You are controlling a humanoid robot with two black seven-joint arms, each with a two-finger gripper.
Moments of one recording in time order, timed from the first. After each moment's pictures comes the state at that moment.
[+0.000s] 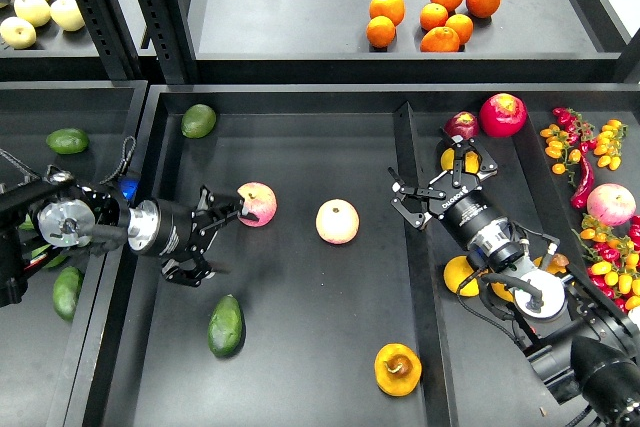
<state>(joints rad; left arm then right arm) -0.76 0.45 -0.35 -0.94 0.33 -0.49 0.49 0.45 0.01 1.14 0.65 -0.12 0.58 -0.02</state>
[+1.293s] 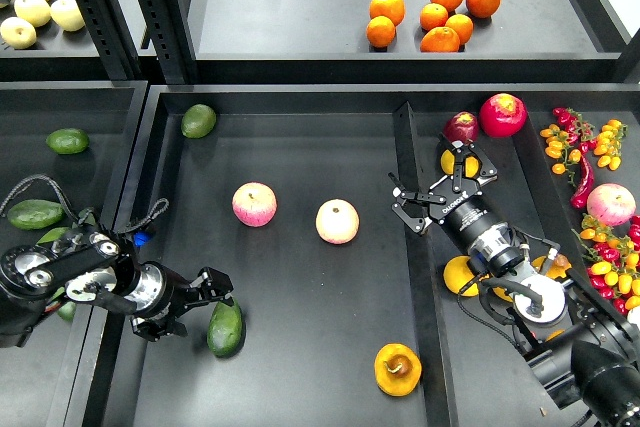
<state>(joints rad) -0.67 0.33 -0.27 -0.82 0.72 -0.49 0.49 0.43 0.02 1.14 0.65 -0.12 0.58 -0.02</state>
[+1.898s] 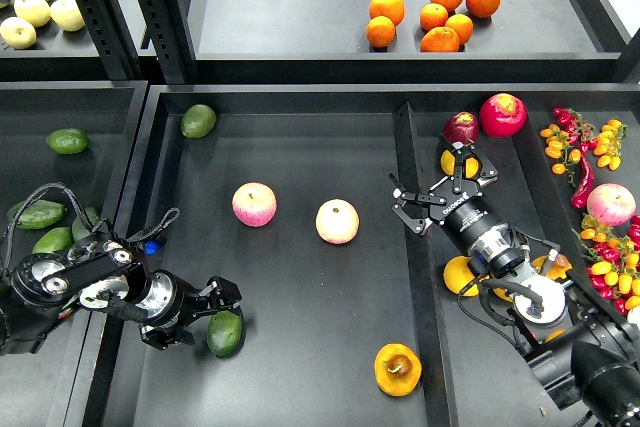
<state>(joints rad) -0.66 0.29 -0.26 -0.78 0.73 -0.49 0.49 0.43 0.01 1.14 0.65 -0.12 0.58 -0.02</state>
